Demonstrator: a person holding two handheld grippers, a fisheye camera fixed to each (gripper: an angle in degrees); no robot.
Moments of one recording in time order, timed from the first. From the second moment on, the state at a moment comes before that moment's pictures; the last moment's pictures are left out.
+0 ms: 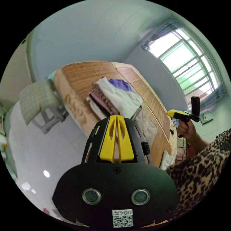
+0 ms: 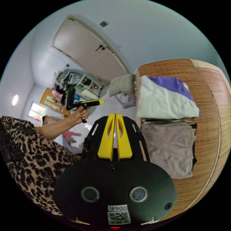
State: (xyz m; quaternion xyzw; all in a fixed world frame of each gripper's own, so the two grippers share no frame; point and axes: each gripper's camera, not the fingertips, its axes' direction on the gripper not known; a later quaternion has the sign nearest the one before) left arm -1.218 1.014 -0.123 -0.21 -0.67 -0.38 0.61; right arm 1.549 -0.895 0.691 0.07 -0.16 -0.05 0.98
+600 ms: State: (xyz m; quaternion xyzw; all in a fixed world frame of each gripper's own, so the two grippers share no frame) left arm -0.400 0.840 0.267 0.36 -0.81 -0.43 0.19; right arm 1.085 -0.688 0.597 -0.33 -0.28 -0.54 0.72
